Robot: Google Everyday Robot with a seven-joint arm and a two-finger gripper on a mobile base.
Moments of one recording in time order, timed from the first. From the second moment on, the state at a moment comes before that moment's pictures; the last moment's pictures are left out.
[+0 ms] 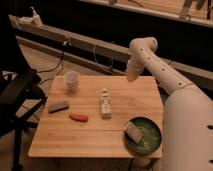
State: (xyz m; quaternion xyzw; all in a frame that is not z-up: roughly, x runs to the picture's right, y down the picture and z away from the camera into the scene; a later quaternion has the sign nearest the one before) arm 0.208 -0.050 0.875 -0.25 -0.11 -0.22 0.94
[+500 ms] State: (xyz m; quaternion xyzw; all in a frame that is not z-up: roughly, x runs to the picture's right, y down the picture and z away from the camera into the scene) arm 0.275 -0.022 0.857 -0.28 -0.08 -0.16 0.94
